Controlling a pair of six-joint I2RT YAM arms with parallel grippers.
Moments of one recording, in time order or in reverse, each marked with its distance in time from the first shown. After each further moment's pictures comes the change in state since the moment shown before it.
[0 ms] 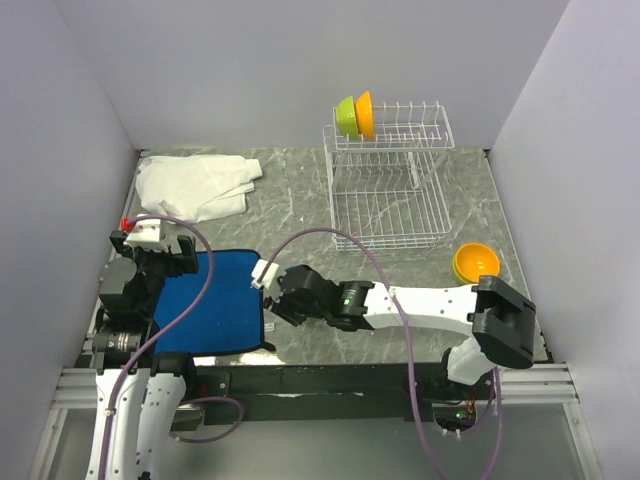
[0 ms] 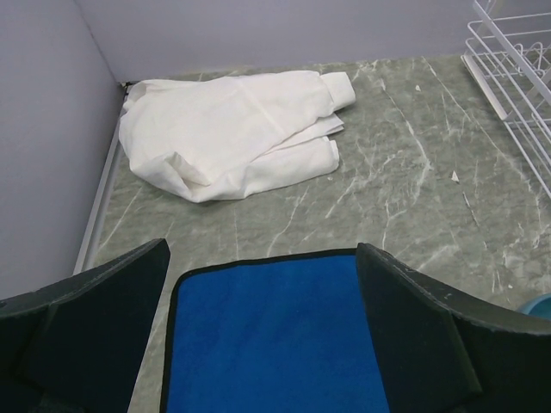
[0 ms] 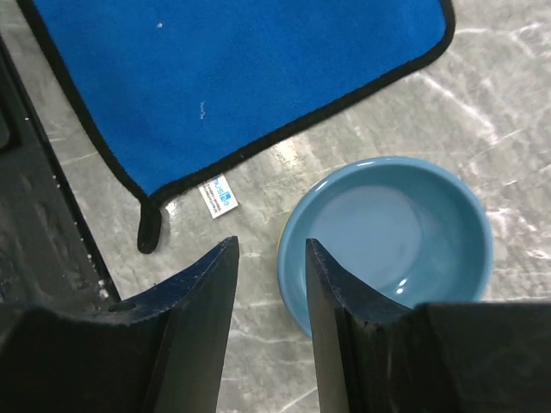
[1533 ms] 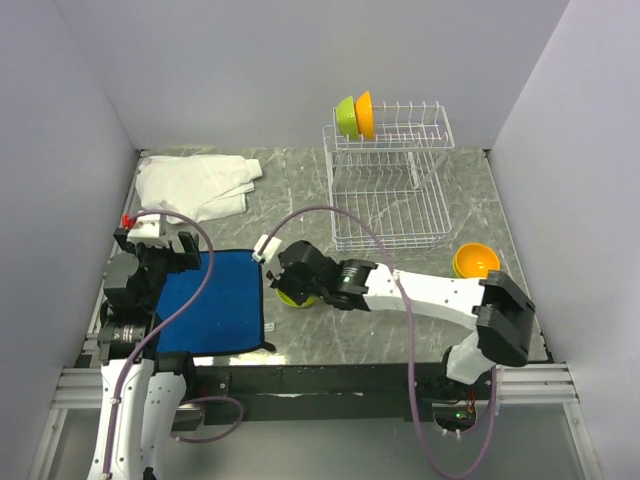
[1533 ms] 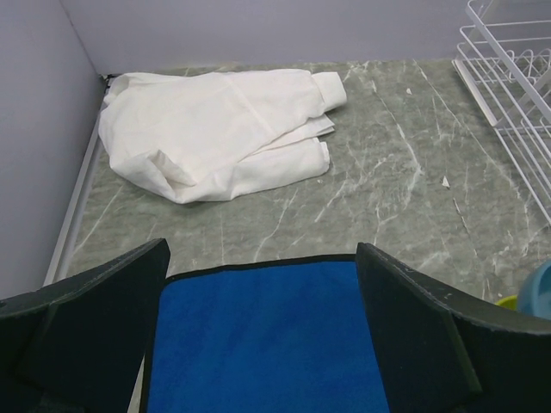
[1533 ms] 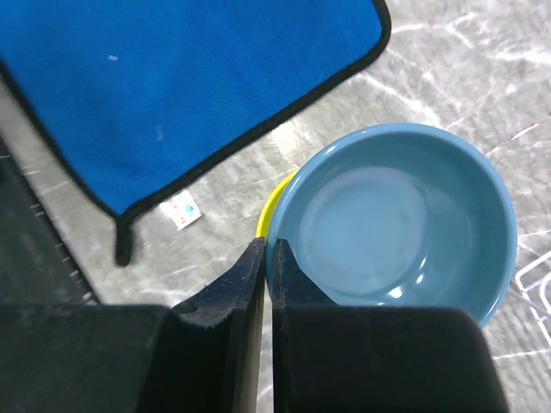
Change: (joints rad) left arm 0.037 0.032 -0.051 0.082 0.050 -0.042; right arm -0.084 0.047 0.158 -0.157 0.002 0.034
